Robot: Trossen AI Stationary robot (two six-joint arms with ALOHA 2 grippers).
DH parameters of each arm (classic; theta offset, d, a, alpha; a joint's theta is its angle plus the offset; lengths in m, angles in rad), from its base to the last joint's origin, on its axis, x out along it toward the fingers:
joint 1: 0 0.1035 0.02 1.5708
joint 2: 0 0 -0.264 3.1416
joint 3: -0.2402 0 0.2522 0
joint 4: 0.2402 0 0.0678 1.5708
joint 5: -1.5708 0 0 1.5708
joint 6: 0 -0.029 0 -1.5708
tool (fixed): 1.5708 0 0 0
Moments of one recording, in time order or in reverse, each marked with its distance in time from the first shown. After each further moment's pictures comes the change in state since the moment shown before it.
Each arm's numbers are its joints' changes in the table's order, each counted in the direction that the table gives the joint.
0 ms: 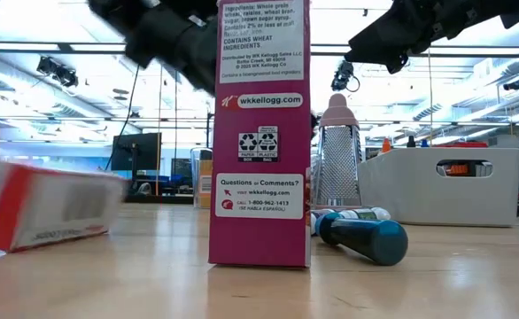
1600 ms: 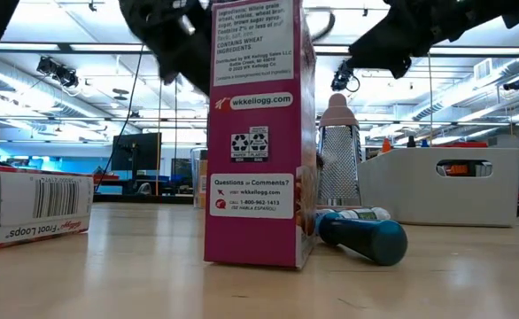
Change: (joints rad) left arm 0.091 -0.118 -0.115 0.078 0.242 -0.107; right arm -0.003 0.000 0.000 0.021 -0.049 -0.072
